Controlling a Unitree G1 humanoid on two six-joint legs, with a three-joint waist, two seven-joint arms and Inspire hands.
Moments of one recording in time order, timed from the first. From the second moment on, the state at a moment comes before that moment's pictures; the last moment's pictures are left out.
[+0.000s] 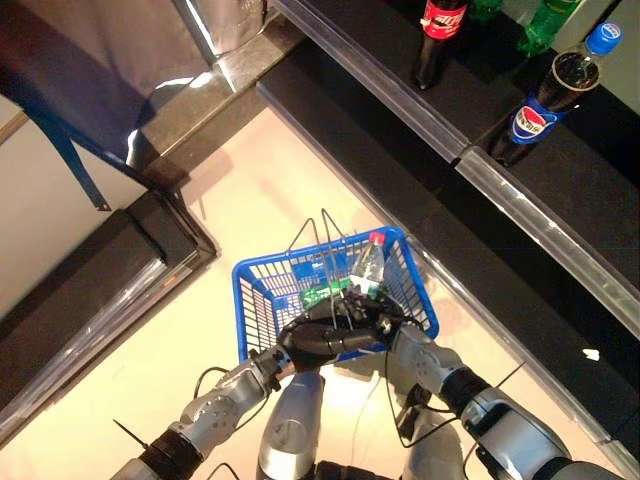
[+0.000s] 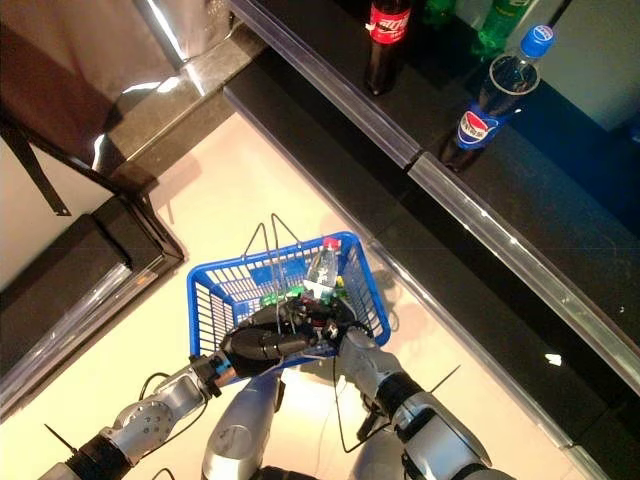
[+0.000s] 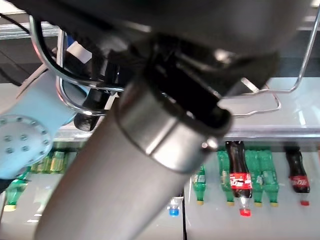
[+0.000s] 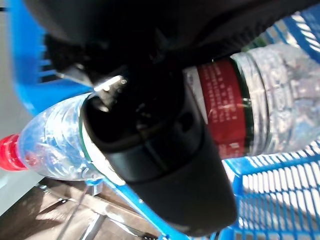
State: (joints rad) left arm -0.16 0.53 -0.61 0.13 -1.32 0.08 -0.52; right arm -0.57 -0.22 0.62 0.84 1.04 0.11 -0.11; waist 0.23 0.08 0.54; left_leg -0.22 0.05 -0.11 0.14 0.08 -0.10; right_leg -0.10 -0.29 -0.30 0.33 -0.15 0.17
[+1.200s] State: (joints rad) left arm -0.16 0.58 -0.62 0.10 -1.33 0.11 -0.53; right arm -0.62 -0.23 0.51 1.03 1.27 0.29 0.16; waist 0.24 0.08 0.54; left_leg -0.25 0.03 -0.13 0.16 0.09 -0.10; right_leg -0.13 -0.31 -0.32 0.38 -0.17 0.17
